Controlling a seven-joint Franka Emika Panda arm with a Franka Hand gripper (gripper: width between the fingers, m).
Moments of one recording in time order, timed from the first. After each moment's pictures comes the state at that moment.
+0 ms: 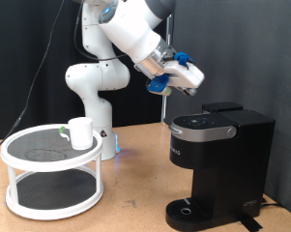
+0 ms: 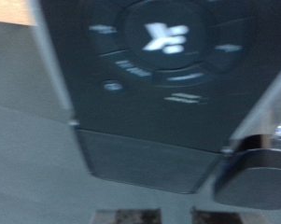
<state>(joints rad) -0.03 -0.18 -0.05 -2.23 0.89 1.91 1.81</state>
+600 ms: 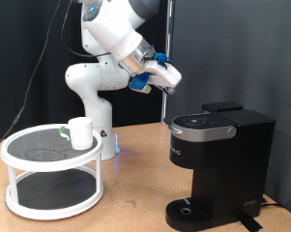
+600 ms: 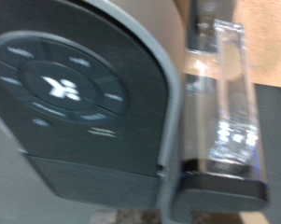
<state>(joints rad) -0.06 -0.30 -0.07 -2.35 0.83 1.93 1.79</state>
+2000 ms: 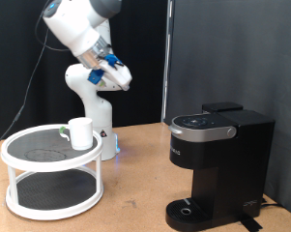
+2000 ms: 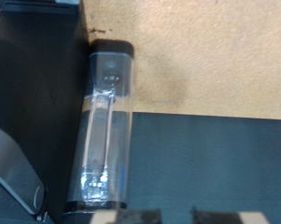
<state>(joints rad) -0.21 -0.52 -0.23 -2.50 0.56 1.66 1.77</state>
